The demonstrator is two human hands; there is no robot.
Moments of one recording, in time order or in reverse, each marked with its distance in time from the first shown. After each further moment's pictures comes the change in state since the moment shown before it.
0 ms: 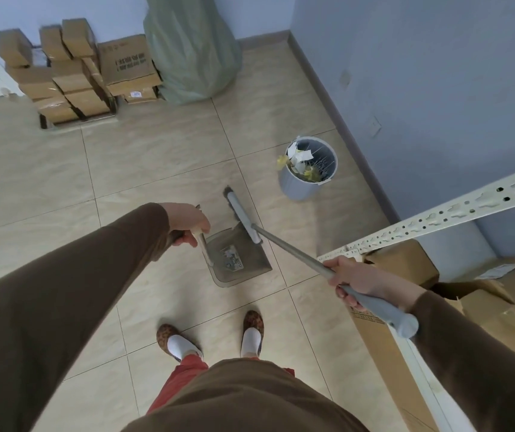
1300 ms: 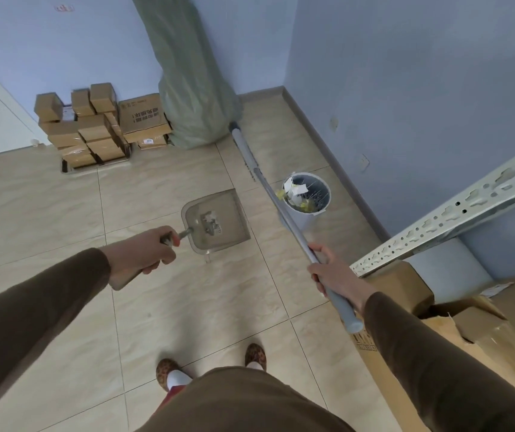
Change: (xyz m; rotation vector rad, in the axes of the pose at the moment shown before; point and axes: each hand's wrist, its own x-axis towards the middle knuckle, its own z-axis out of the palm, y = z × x) left_hand -0.081 -0.054 -0.017 -0.064 0.160 0.322; right_hand 0.011 -0.009 0.020 0.054 0.340 -0.407
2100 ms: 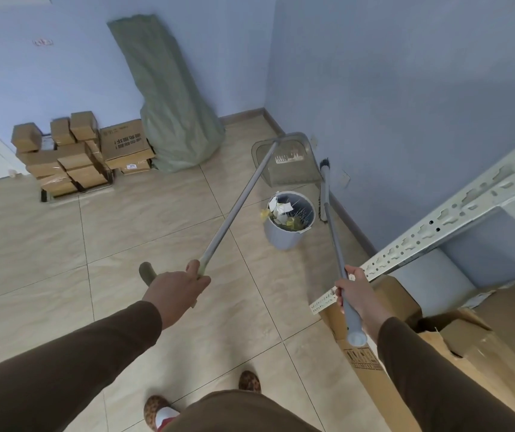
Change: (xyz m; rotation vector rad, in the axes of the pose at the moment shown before) left_hand 0.031 0.020 0.080 1.345 0.190 0.387; right_hand 0.002 0.022 -0.054 0.246 0.311 0.173
